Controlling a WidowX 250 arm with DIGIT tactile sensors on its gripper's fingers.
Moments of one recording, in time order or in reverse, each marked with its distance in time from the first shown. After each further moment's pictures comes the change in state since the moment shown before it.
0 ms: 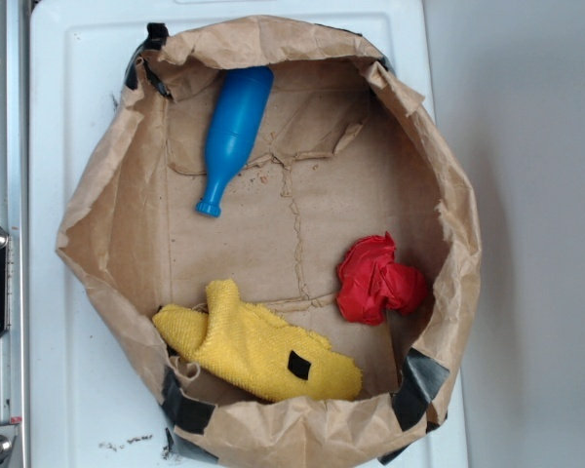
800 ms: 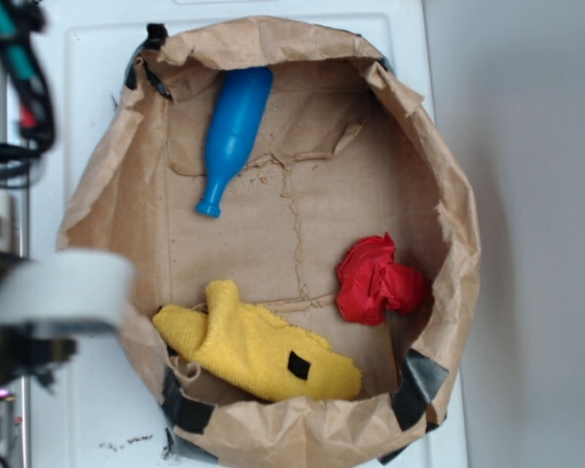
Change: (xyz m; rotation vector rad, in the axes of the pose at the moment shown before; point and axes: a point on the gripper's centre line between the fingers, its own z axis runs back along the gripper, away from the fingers) arm 0.058 -0.019 -0.042 -0.075 0.051 -0.099
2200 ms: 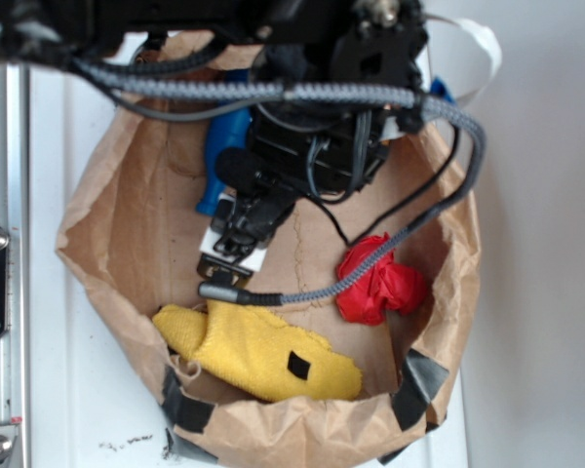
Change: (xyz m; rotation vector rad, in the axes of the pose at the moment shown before) arm 0.082 0.100 -0.068 -0.098 0.019 -0.257
